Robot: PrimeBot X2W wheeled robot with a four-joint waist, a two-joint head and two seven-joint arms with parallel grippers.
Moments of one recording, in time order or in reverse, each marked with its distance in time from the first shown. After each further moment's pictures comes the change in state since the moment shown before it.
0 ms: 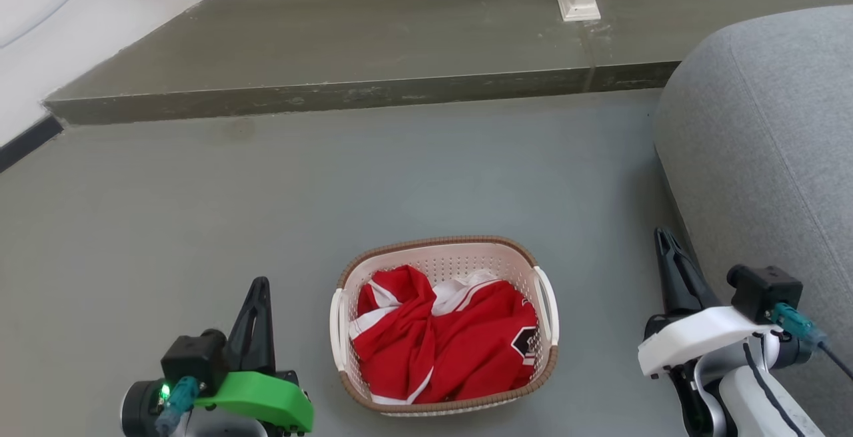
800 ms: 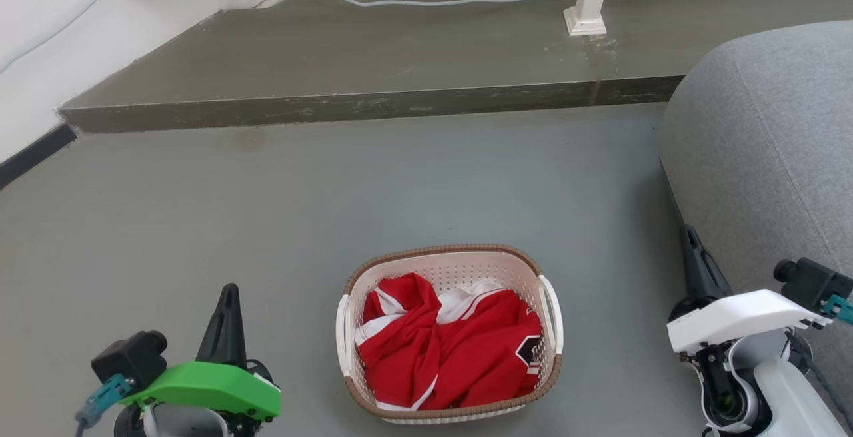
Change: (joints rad) left arm 0.004 0.004 0.071 -0.004 -0.380 -0.036 0.058; right arm 0.000 0.023 -0.094 -0.008 0.352 0.044 0.081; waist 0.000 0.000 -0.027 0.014
